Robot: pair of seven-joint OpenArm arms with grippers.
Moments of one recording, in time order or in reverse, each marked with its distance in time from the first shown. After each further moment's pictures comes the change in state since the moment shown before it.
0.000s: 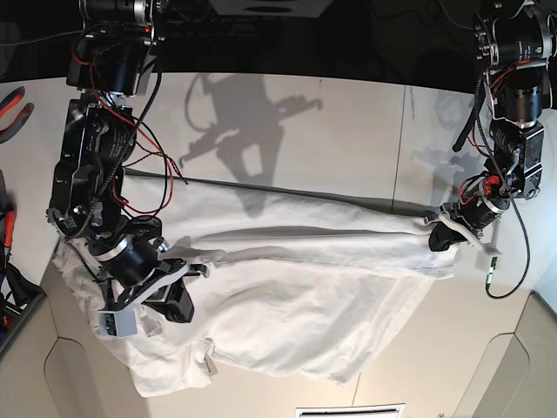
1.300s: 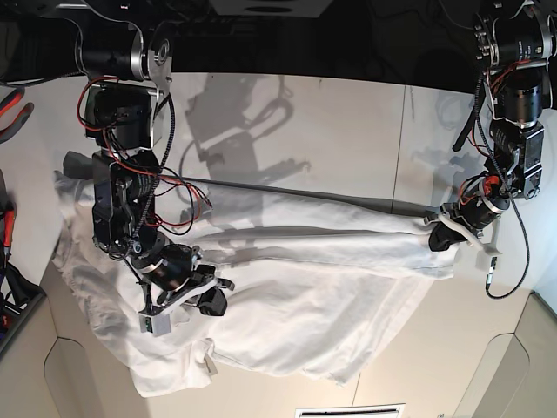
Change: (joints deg) left arm 0.0 0.0 0.0 0.0 0.0 0.0 0.0; right arm 12.7 -0.6 0.0 -36.0 3.5 4.4 10.9
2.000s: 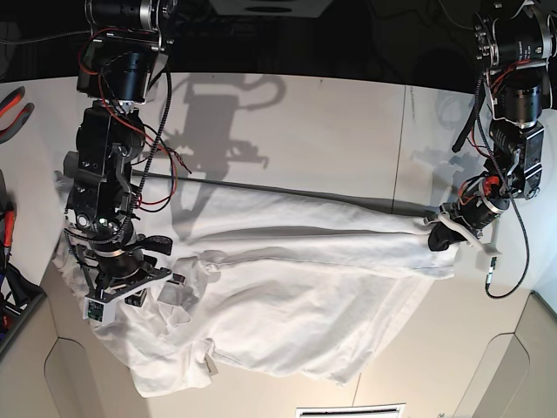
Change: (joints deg) left arm 0.0 0.0 0.0 0.0 -0.7 0.0 0.7; right arm -10.0 -1.1 0.7 23.5 -20.1 -25.4 0.5
